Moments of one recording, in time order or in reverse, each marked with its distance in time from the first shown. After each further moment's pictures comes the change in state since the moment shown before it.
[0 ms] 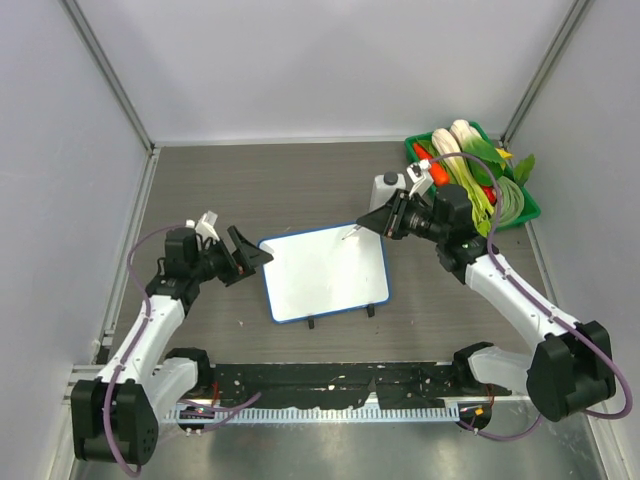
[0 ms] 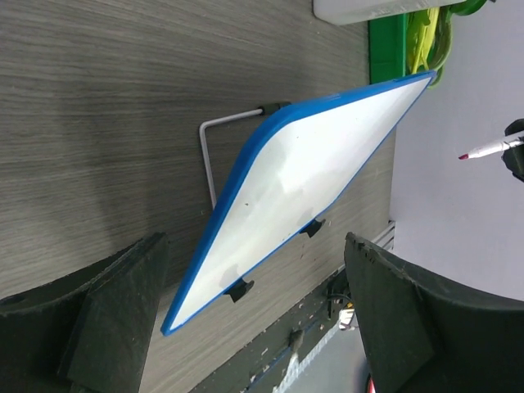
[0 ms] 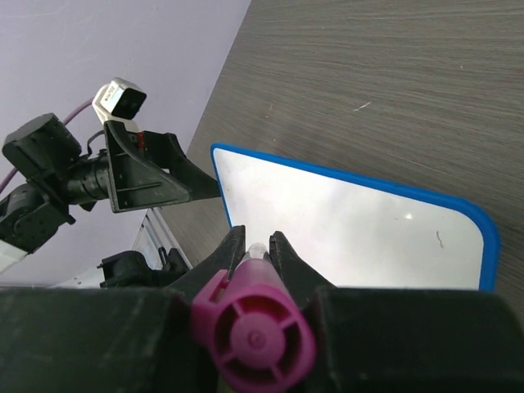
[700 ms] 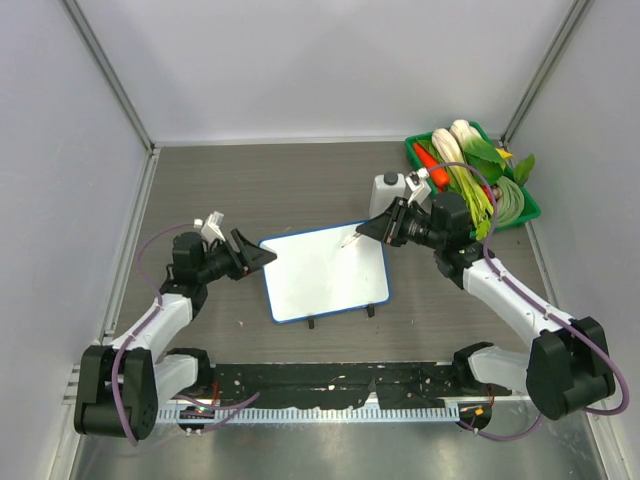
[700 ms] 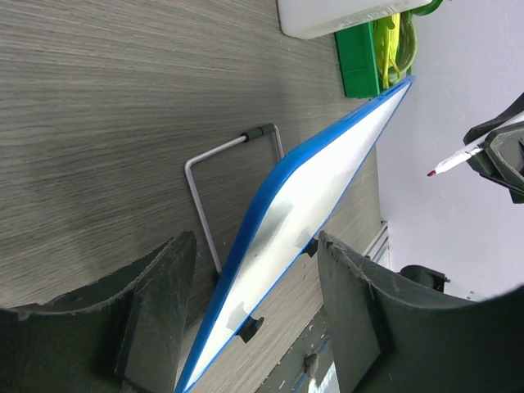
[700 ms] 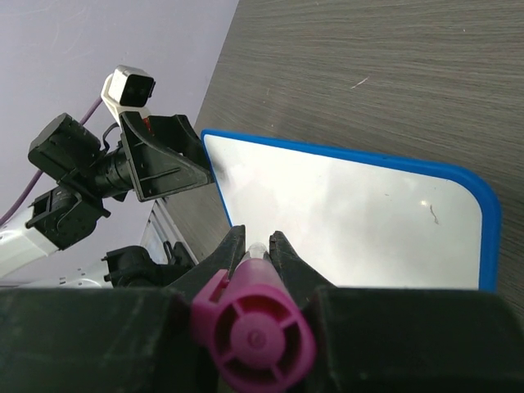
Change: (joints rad) left arm -0.012 0.131 -0.163 0.474 0.061 -0.062; right arm 0.000 0.006 -0.074 0.068 -0.014 0.049
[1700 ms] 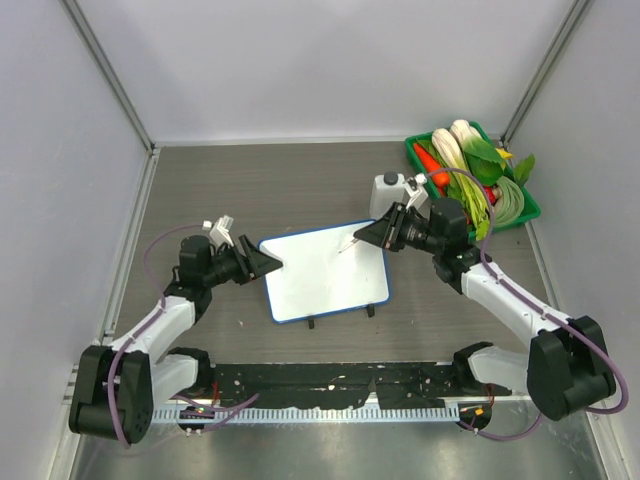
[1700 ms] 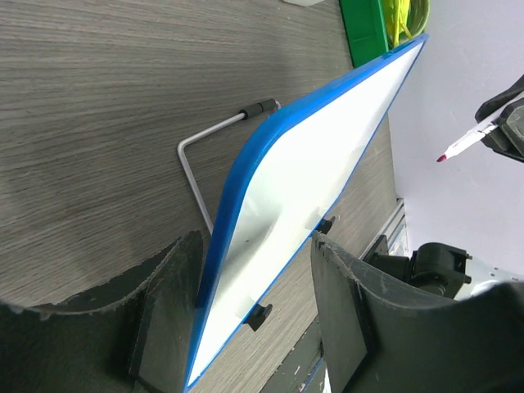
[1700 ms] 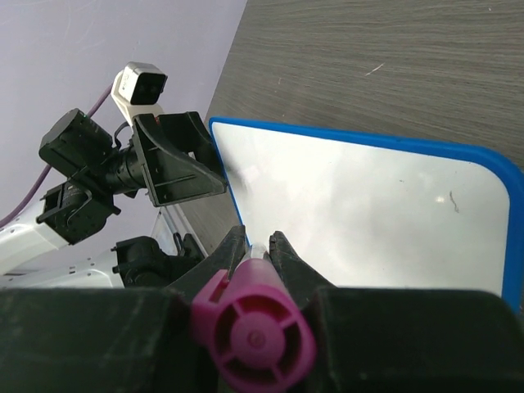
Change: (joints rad) left arm -0.074 0.008 -0.020 0.012 -0.020 0.050; right arm 0.016 0.013 -0.045 0.072 -0.026 0.037
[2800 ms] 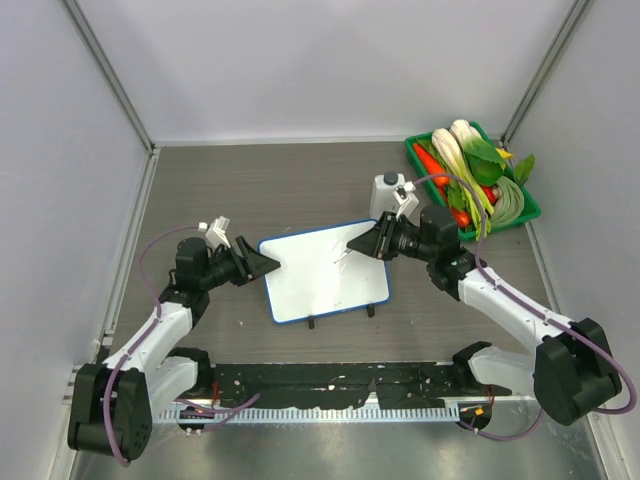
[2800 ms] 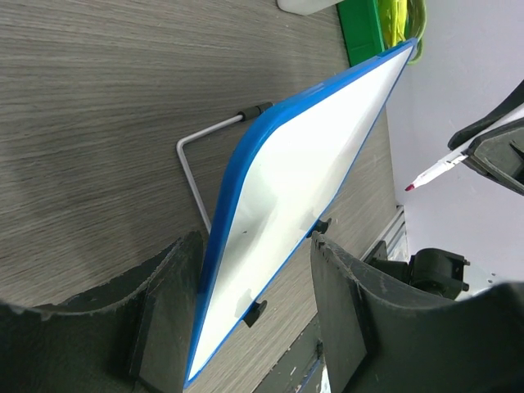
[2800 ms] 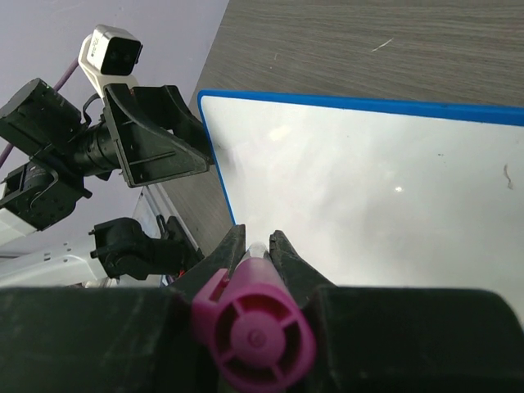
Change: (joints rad) left arm 0.000 -0.098 -0.002 -0.081 -0.029 -0.008; right arm 0.090 -0.046 -0.032 -0.044 0.074 -0.052
